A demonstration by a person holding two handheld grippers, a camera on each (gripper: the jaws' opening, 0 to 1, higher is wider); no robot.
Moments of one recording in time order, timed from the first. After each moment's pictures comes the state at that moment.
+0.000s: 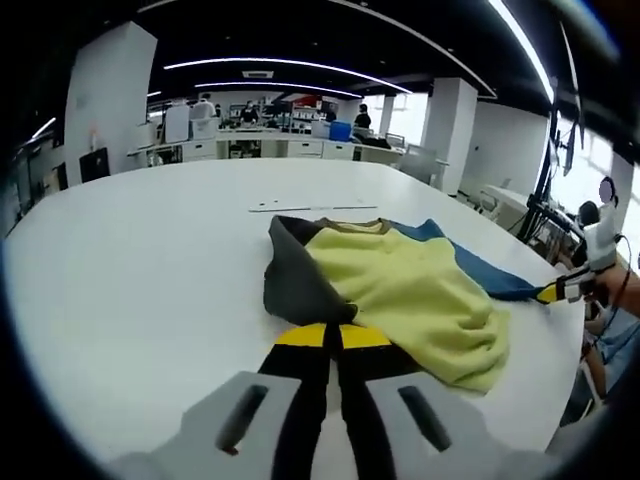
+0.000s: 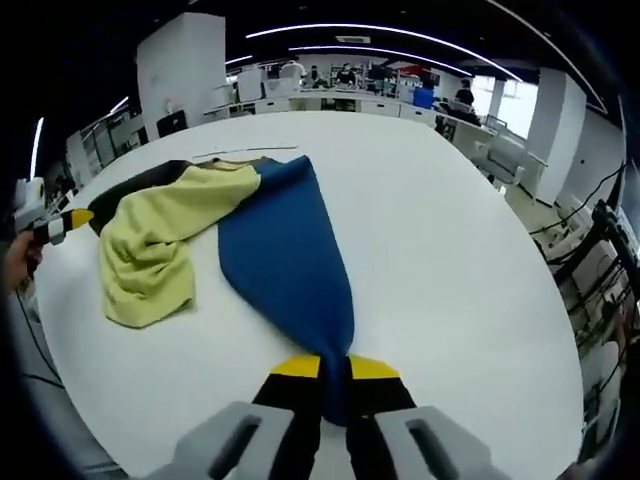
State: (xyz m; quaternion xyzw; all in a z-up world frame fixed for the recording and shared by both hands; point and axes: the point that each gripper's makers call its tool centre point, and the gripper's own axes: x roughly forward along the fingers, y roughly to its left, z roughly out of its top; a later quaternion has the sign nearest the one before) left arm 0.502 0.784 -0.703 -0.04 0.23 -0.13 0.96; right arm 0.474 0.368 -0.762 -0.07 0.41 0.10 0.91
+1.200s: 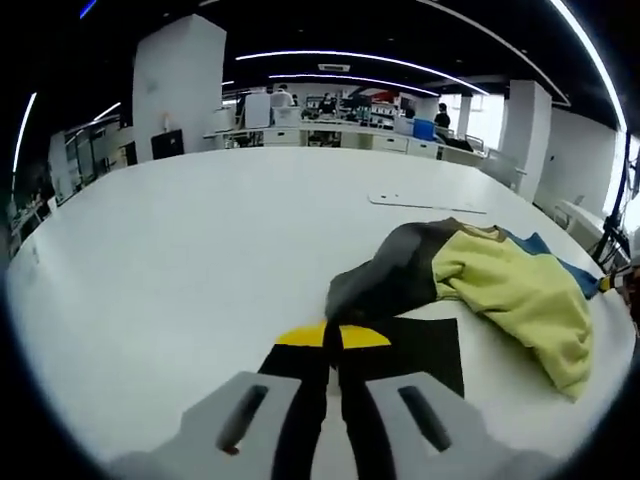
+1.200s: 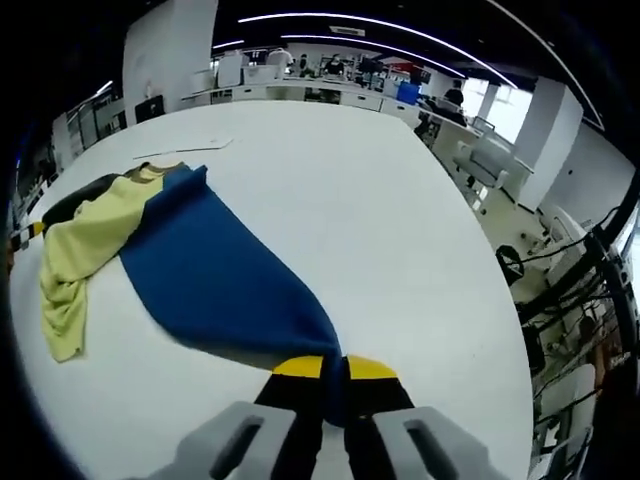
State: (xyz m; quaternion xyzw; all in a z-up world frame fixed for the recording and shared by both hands) left arm 0.532 0.915 -0.732 -0.04 0.26 0.05 0.97; right arm 0.567 0.286 -0.761 -0.11 0.42 0.06 0.90
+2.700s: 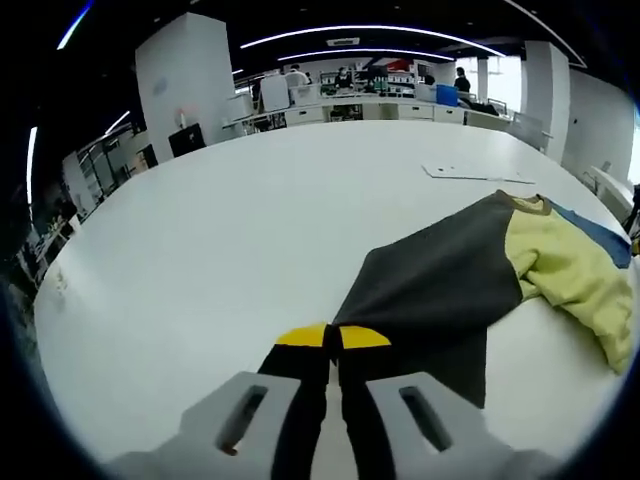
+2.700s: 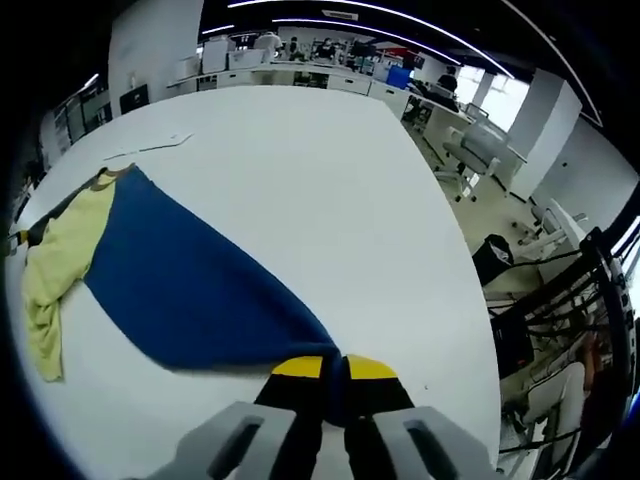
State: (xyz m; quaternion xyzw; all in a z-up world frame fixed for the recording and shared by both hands) left arm 0.530 0.976 -0.740 0.03 0.32 0.10 0.94; right arm 0.592 0.237 -0.764 -0.10 0.45 0.03 0.88
